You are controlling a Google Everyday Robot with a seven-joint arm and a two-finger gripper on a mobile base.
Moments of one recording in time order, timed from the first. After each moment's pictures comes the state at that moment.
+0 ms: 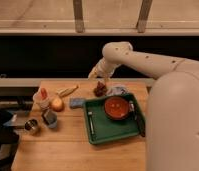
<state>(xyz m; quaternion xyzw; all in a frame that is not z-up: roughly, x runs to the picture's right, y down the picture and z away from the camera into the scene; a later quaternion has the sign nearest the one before) 0.001 -0.054 0.832 -0.27 0.06 0.76 0.59</state>
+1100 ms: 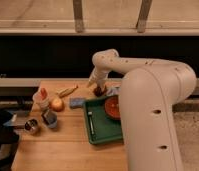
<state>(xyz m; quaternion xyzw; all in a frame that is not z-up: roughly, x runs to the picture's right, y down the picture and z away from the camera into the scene) 0.005 -0.013 0.900 -0.24 0.14 0.76 0.59</state>
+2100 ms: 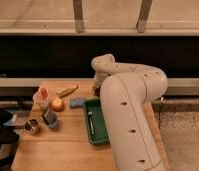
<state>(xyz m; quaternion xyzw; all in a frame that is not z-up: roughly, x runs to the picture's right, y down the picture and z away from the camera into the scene) 0.029 0.011 0.972 -0.23 0.21 0.74 0.59</state>
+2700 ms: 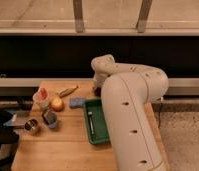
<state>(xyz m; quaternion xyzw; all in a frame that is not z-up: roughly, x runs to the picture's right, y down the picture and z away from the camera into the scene) 0.022 0.013 0.968 -0.24 0.20 0.74 0.60</state>
